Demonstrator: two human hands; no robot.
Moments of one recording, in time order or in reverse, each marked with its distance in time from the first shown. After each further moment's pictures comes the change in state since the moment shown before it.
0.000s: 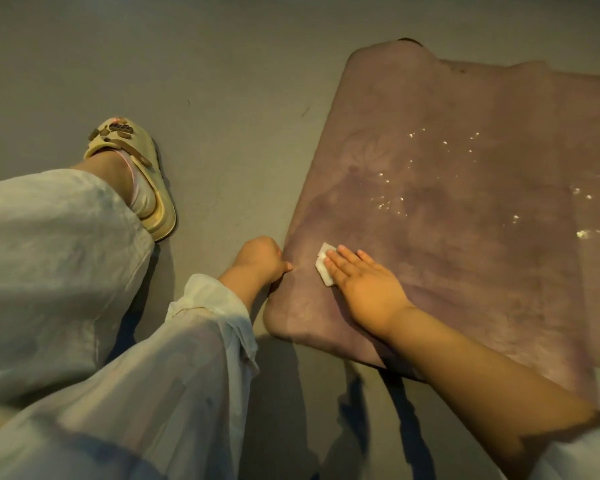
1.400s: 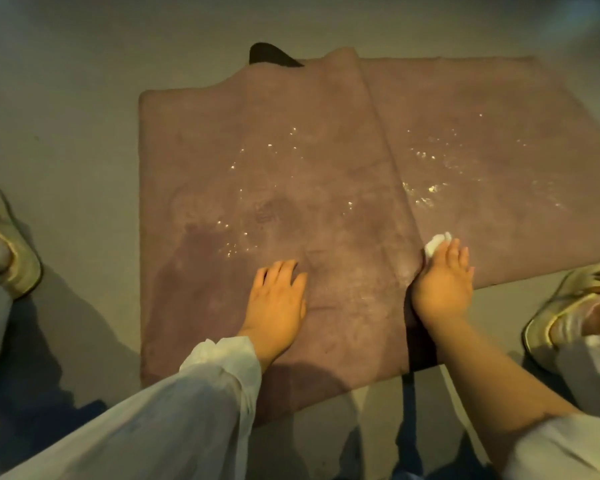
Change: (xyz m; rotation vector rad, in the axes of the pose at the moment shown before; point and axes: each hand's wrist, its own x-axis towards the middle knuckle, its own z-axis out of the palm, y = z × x) left_hand -0.074 0.102 0.113 0.484 0.328 0.797; right_hand -0.174 0.131 0.036 0.321 0.390 1.216
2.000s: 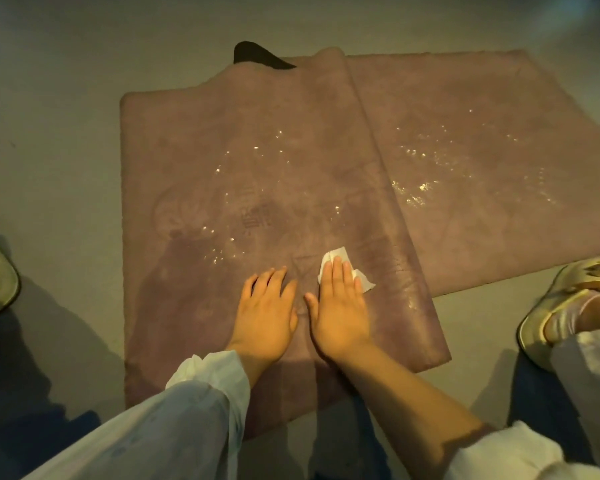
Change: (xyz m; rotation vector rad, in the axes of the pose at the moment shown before) left_hand -0.003 0.001 0.008 -0.008 -0.015 -0.020; right_hand -0.066 -0.077 0.060 -0.067 -0.228 -0.426
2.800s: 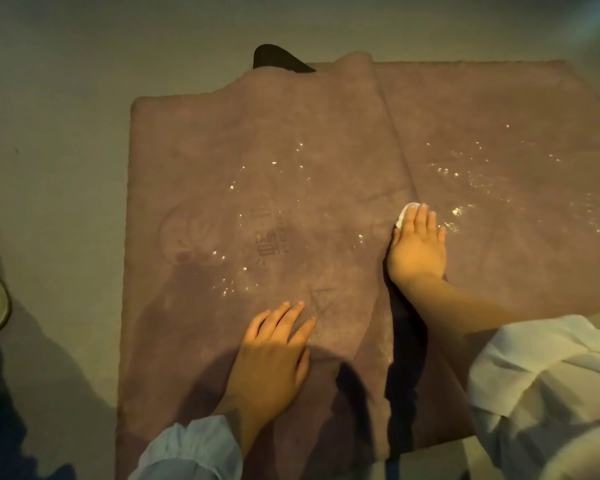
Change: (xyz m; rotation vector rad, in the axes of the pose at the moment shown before) left_hand 0.001 -0.017 0.019 -0.101 0.120 0.073; right_hand 0.142 0.074 -0.054 -0.097 0.108 0.278
